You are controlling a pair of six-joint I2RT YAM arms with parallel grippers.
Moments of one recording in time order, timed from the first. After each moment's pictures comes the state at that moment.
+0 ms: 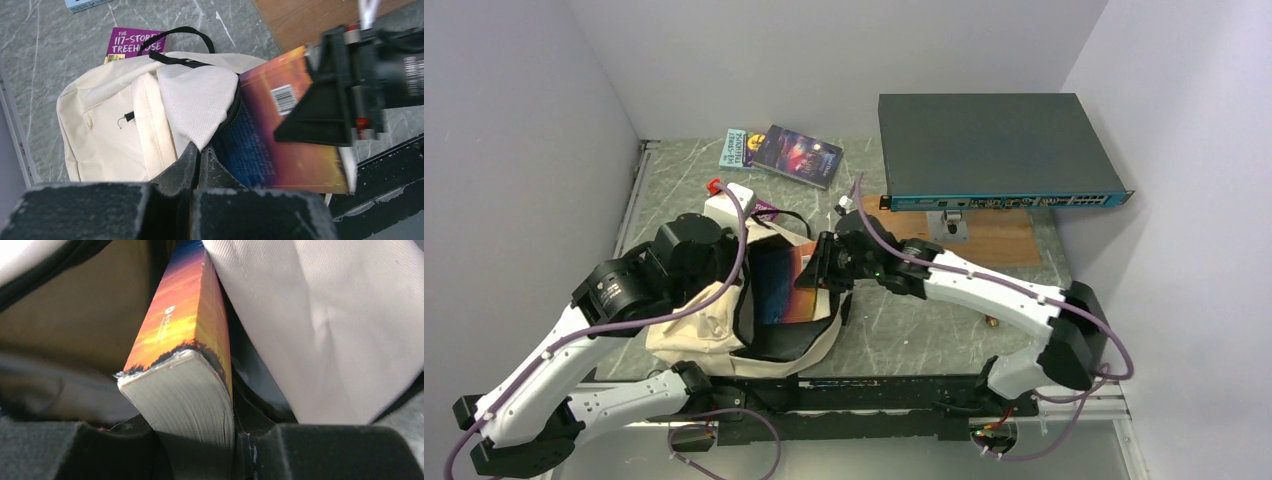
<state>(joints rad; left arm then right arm) -0.87 0.89 1.34 -1.01 -0.41 -0.23 1.00 1.40 1.17 -0.38 -0.13 1.05</state>
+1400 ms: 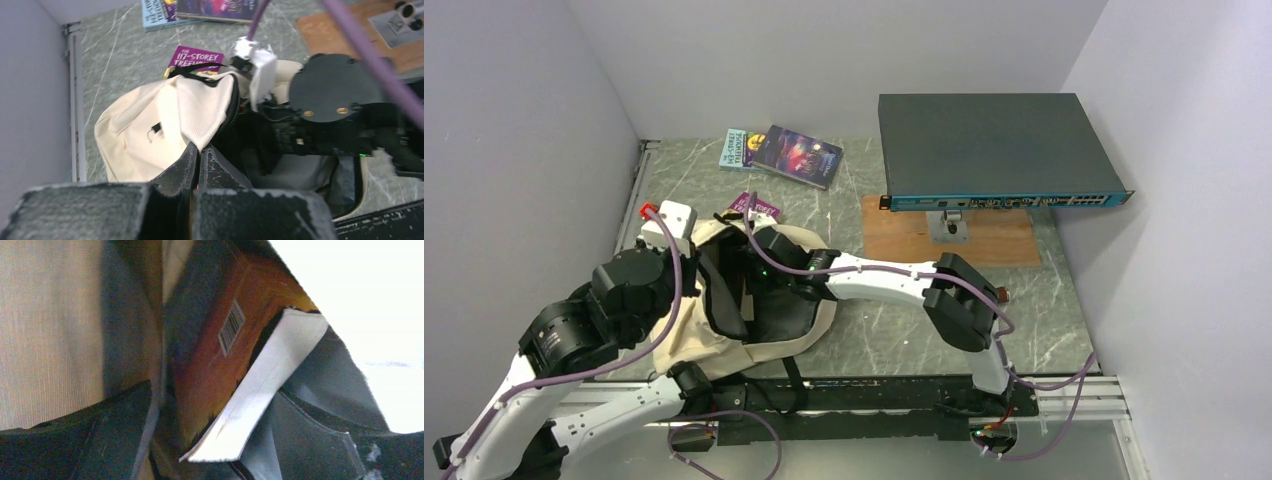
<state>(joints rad) -0.87 0.67 1.28 -1.02 -0.59 -0.17 1.15 2.02 1.53 -0.01 -0.01 0.81</state>
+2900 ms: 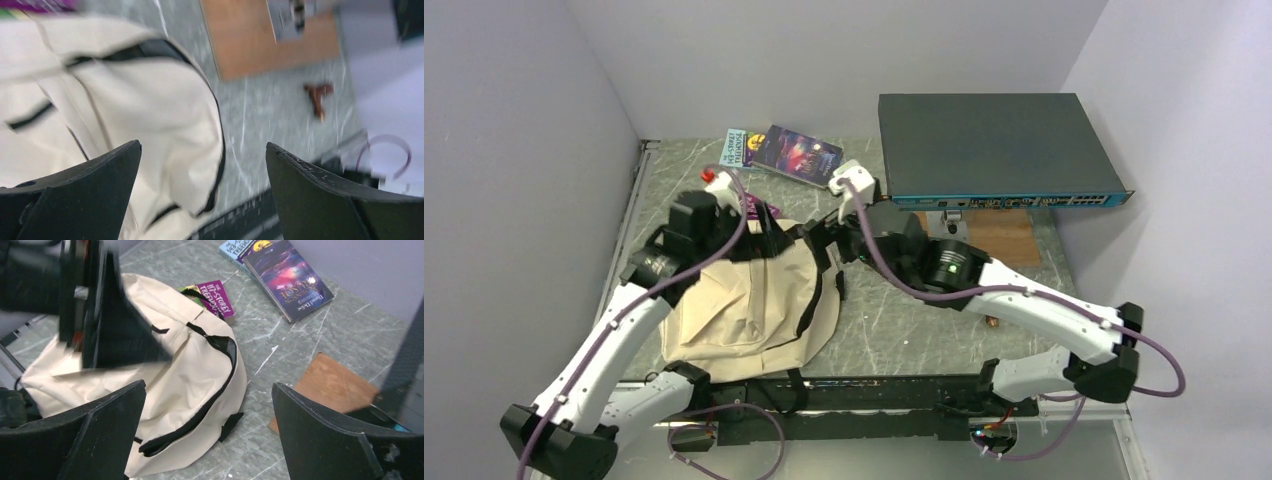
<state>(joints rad) -0.46 0.93 0.97 -0.62 0.21 -0.50 1.14 1.32 1.39 -0.38 0.44 0.13</state>
